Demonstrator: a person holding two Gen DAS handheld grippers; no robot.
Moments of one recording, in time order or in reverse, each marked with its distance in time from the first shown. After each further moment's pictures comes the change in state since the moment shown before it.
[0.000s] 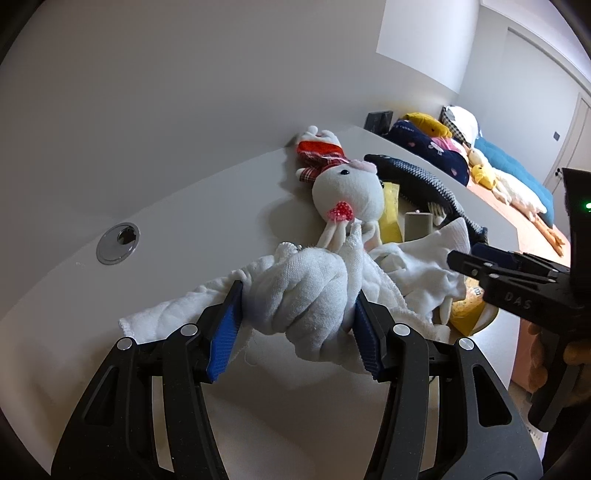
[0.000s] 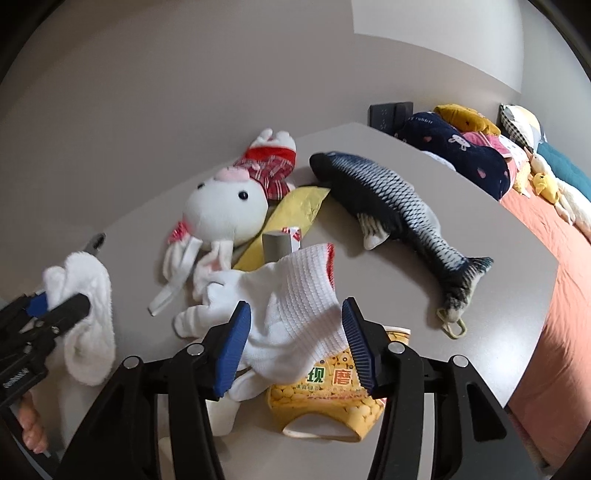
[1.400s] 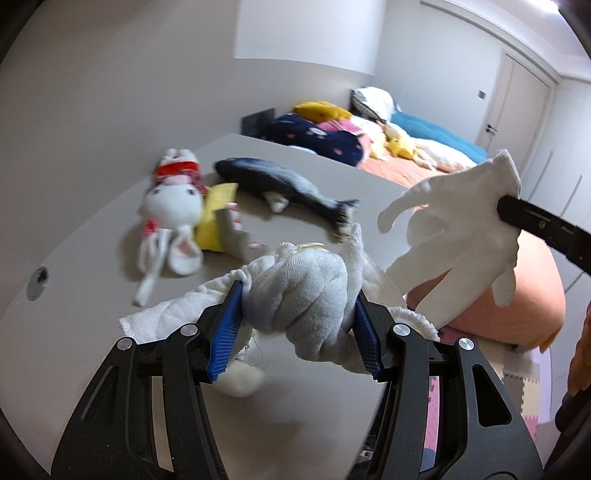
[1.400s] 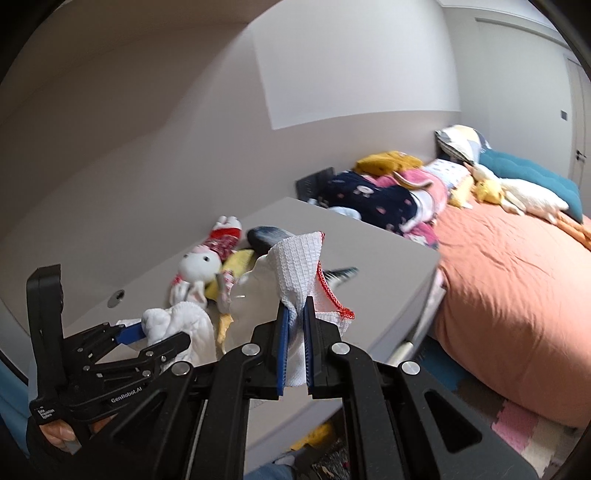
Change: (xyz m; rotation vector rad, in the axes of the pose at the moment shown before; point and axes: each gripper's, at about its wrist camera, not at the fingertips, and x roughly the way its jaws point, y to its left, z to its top) left arm -0.042 -0.157 -0.027 0.227 -0.023 -0.228; right arm -0.203 -0.093 -0.079 0.175 -0.288 -0.059
